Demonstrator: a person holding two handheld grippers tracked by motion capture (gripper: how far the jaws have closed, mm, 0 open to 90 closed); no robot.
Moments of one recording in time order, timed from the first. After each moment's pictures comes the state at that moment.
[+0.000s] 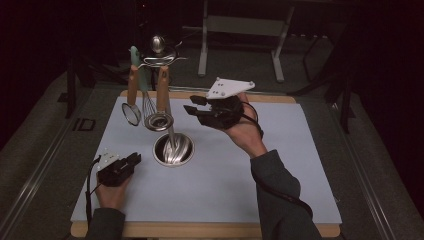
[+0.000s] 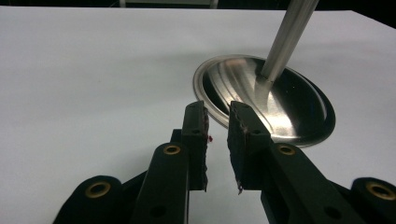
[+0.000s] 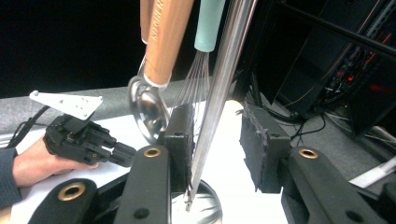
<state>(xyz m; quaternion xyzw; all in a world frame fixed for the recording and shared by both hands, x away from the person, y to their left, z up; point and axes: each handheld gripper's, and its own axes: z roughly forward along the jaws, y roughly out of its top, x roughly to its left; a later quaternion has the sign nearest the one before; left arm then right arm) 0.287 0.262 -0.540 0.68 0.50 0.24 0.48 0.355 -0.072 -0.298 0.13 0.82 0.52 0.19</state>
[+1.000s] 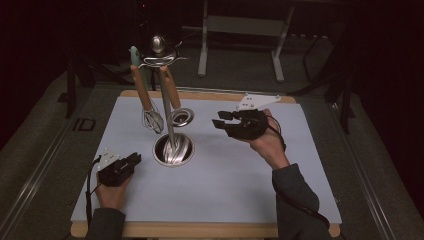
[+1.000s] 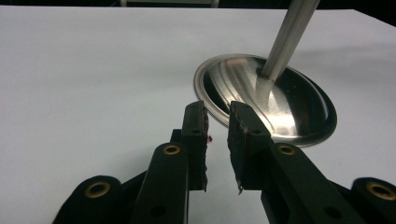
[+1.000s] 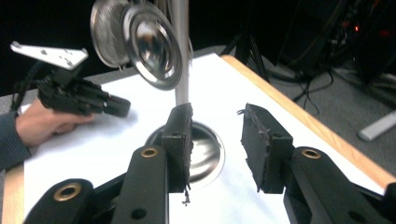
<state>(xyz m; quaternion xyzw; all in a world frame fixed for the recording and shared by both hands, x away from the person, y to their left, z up) 0.288 0.262 -0.540 0.68 0.50 0.24 0.48 0.364 -0.139 -0.344 0.20 0.83 0.50 0.15</state>
